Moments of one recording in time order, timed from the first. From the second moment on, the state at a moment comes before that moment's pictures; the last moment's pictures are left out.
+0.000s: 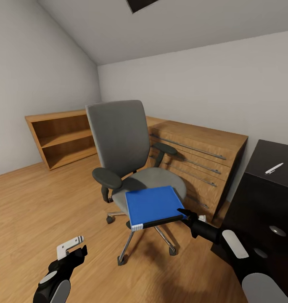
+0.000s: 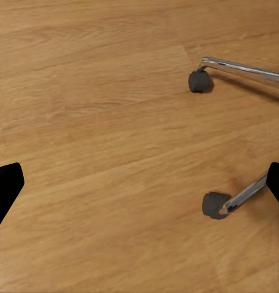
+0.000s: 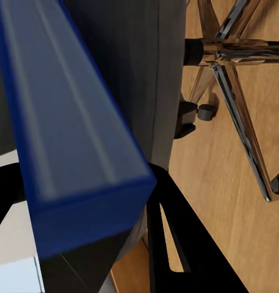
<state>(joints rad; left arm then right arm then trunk) -0.04 0.05 -0.09 -1.56 0.52 0.47 0.61 -0.57 -0.11 -0.13 -0.75 -1.16 0.82 0.21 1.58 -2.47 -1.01</state>
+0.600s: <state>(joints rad) -0.04 0.05 -0.09 -1.56 0.52 0.47 0.61 -0.57 -0.12 -0.14 -0.76 -1.15 0.82 0.22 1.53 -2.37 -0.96</state>
